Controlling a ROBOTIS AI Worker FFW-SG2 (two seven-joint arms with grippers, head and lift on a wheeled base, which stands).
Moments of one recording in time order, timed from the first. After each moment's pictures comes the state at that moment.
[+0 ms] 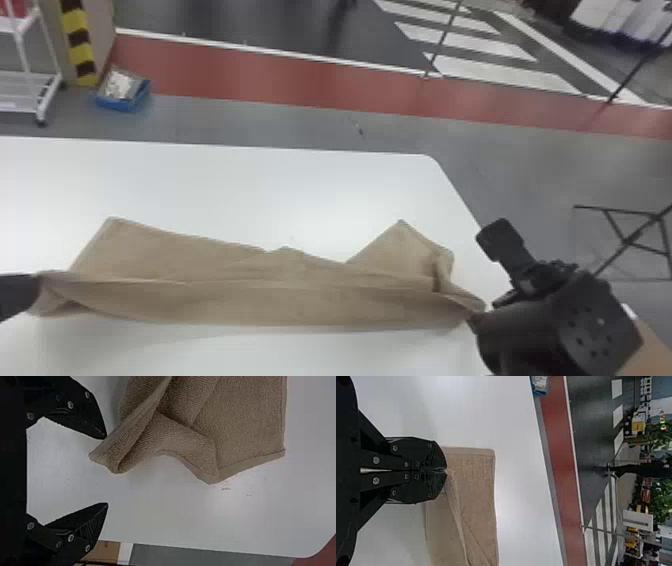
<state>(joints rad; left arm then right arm) 0.35 0.21 0.09 -2.51 -0.09 1.17 -0.54 0.19 -0.27 -0.16 -2.04 1.30 1.22 1.27</state>
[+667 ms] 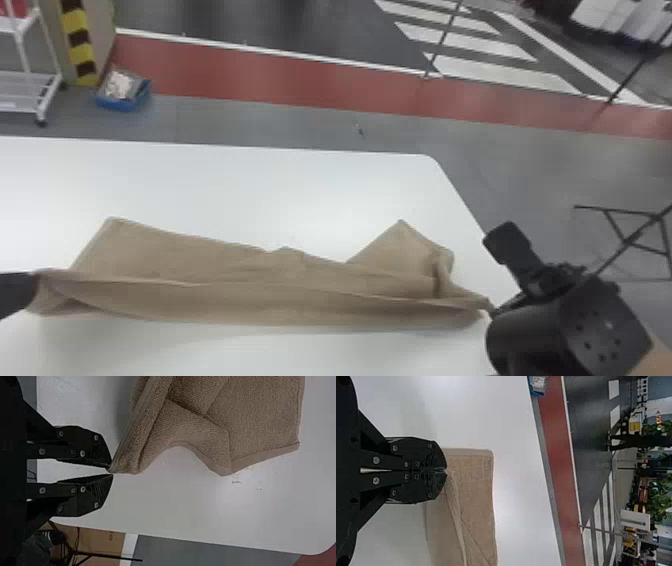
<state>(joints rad) 0.36 0.21 0.10 -2.51 -0.08 1.16 -0.54 0.21 -0.28 -0.19 -2.04 1.31 1.20 1.27</state>
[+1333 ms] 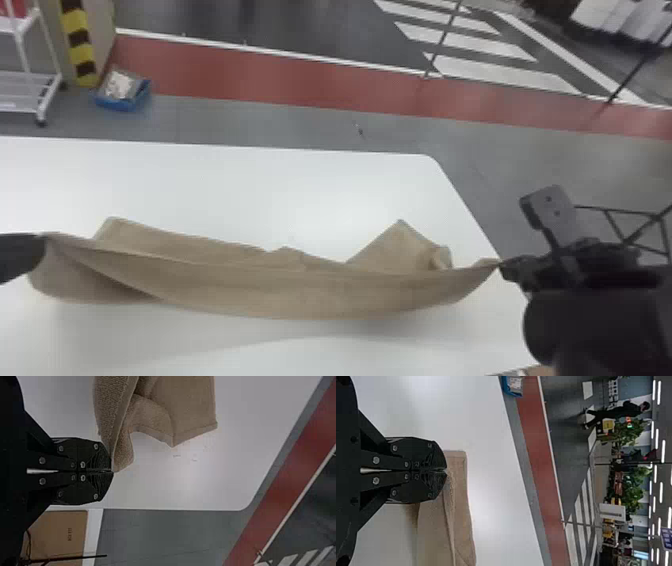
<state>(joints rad) 0.31 0.21 0.10 -2.51 -0.08 1.08 -0.53 0.19 -0.28 -0.28 -2.24 1.07 1.20 1.12</state>
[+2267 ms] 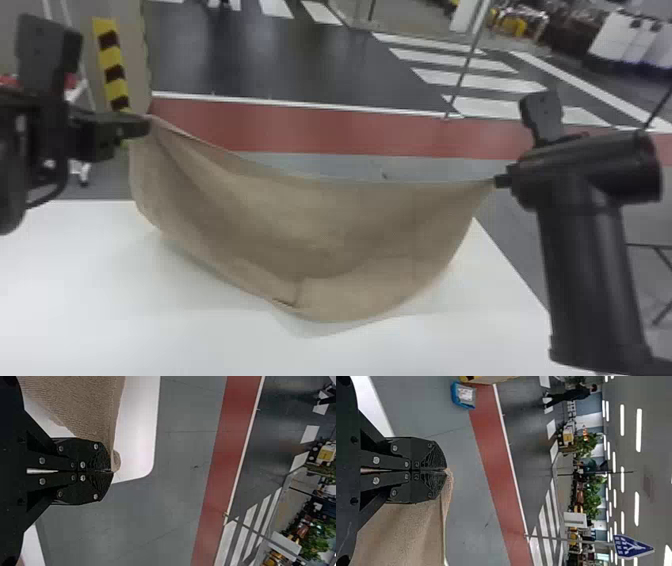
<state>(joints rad) -0.56 0.08 -0.07 -1.70 -0.16 0.95 -0.45 -0.59 -0.28 -0.15 -1.63 0.73 1.25 0.68</state>
